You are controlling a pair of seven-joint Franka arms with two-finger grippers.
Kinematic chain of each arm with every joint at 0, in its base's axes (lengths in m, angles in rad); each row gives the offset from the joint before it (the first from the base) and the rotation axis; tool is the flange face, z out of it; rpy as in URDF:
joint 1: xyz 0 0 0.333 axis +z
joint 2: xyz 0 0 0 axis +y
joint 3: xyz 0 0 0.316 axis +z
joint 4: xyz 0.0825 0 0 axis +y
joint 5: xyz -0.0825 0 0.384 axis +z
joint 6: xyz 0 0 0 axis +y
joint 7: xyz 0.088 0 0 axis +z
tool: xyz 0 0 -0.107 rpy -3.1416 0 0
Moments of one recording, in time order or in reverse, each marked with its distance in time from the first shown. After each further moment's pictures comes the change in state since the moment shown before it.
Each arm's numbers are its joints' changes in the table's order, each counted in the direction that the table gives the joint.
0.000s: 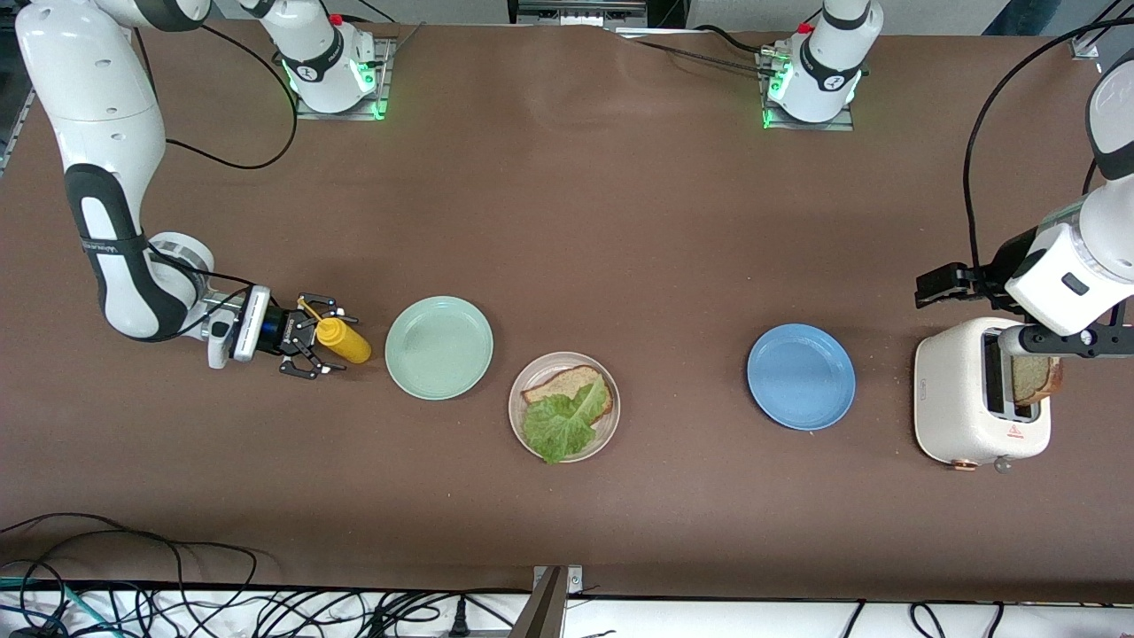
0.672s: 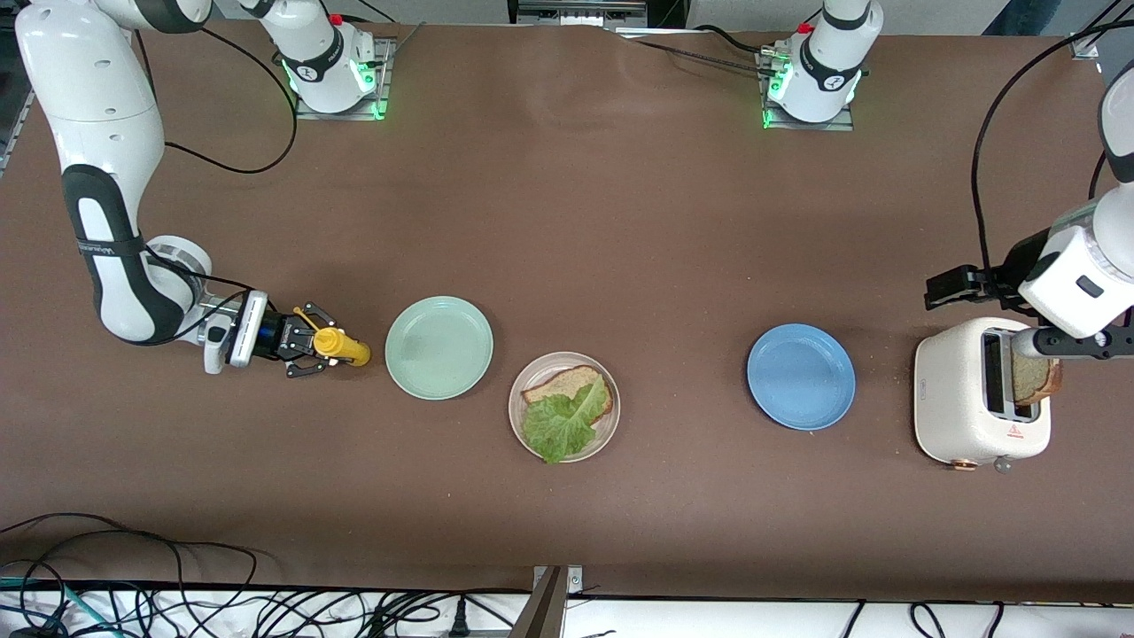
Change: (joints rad) left arm 0.029 0.010 0.010 0.001 0.008 0.000 -0.014; right arm 0.000 -0.005 0.000 -0.046 -0.012 -0.003 -0.092
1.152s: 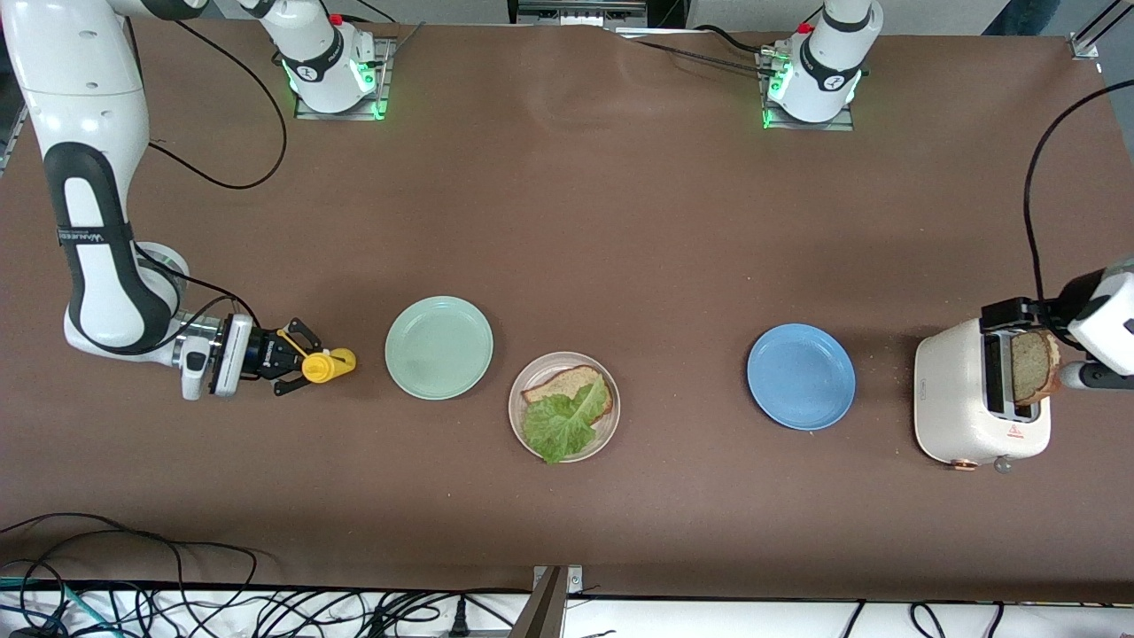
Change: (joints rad) left arm 0.131 0.092 0.007 0.001 0.076 -0.071 -0.227; right arm 0.006 -0.063 0.072 -0.143 -0.283 -0.141 -0.424
